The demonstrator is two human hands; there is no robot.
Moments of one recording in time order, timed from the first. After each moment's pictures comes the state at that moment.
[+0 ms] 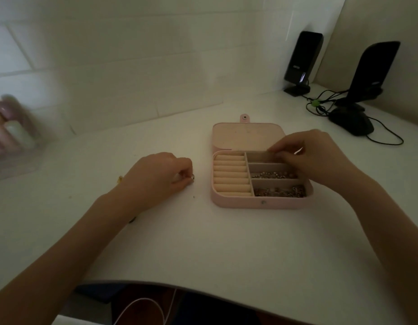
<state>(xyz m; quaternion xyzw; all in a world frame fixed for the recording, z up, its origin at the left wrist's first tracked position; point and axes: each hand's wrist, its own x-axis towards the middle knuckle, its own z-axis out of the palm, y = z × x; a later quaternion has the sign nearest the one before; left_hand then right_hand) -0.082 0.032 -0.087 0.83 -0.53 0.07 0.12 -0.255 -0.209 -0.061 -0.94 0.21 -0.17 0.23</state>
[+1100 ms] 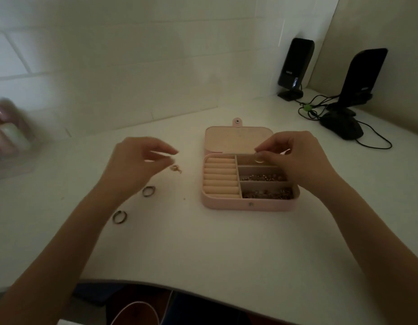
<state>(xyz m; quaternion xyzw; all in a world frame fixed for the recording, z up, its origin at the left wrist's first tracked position) -0.098 0.034 -0.059 0.82 -0.35 -0.03 0.46 -0.256 -0.192 -0.056 -0.88 0.23 -0.24 0.34</state>
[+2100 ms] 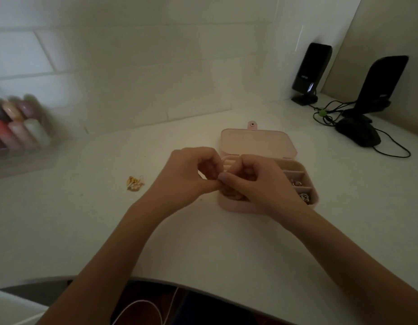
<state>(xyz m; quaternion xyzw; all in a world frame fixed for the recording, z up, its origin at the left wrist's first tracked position) -0.124 0.016 -0.068 0.75 -0.48 -0.04 0.44 -0.231 -0.108 -0.073 -0.80 0.13 -0.20 0.55</state>
